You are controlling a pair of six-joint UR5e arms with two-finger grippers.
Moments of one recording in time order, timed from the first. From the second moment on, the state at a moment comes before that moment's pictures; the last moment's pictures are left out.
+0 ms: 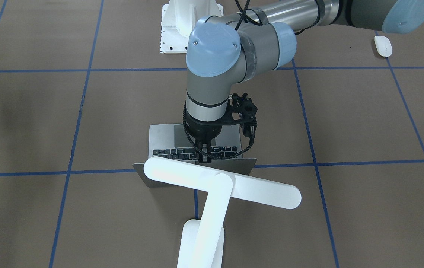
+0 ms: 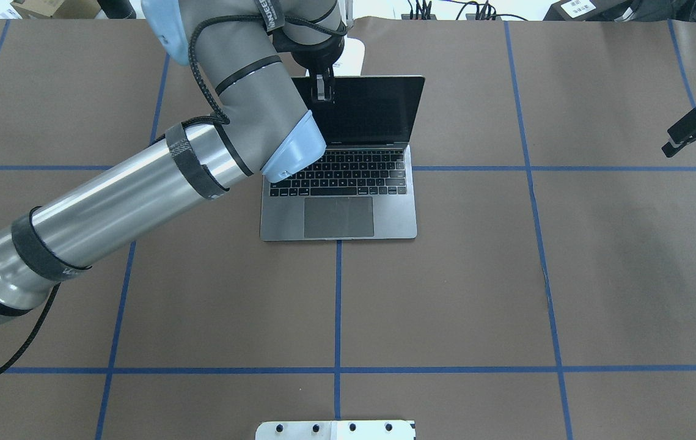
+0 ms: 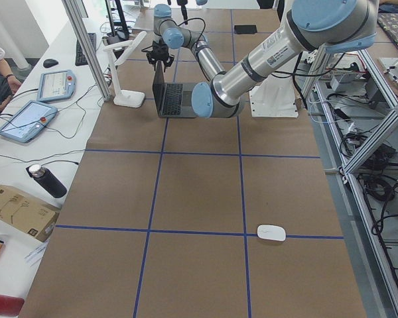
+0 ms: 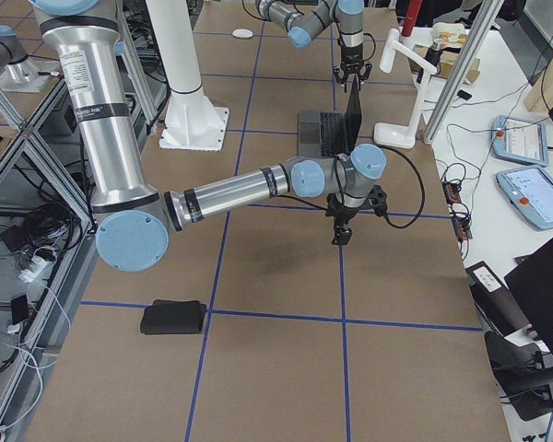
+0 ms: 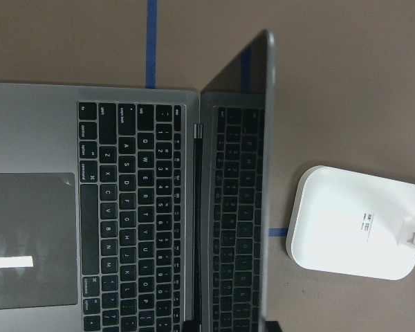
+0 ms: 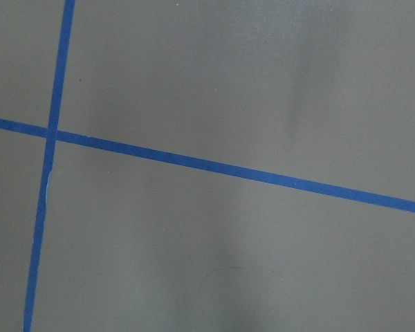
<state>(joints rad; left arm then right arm) -0.78 -2.64 -1.36 -1.54 -1.96 -2.66 1.28 -1.36 1.67 -1.72 2.39 0.12</state>
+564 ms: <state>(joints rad) -0.78 -2.30 -1.94 -1.36 -1.96 -2.52 1.28 -1.36 1.67 -1.72 2.39 0.13</state>
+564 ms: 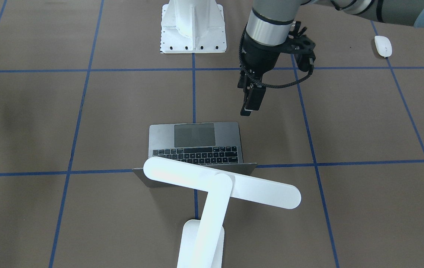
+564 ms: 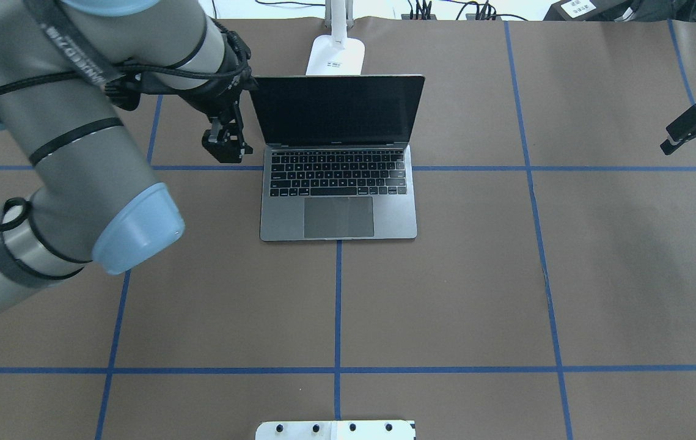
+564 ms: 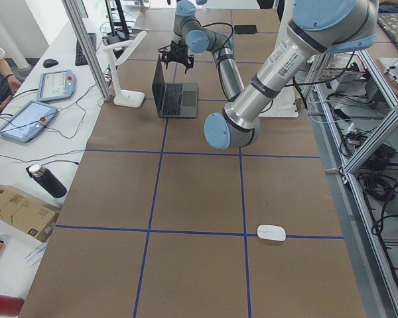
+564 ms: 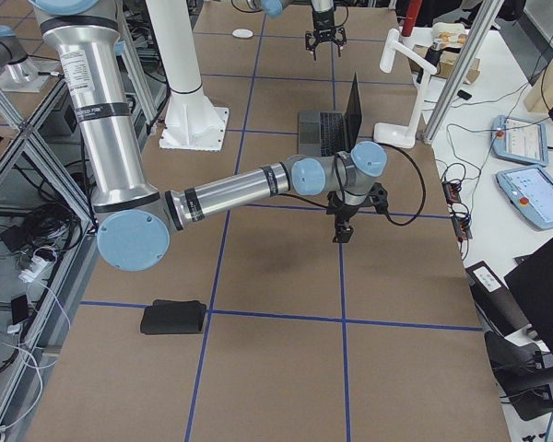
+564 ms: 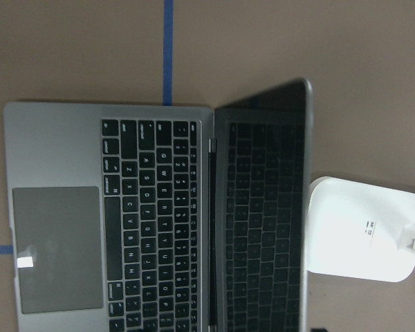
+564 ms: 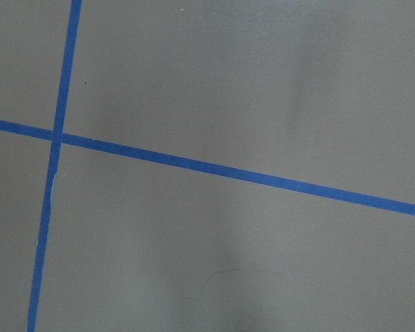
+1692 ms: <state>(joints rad) -0.82 -1.84 -2.26 -1.35 -1.97 -1.45 1.29 -1.52 1.84 -1.72 2.35 0.15</state>
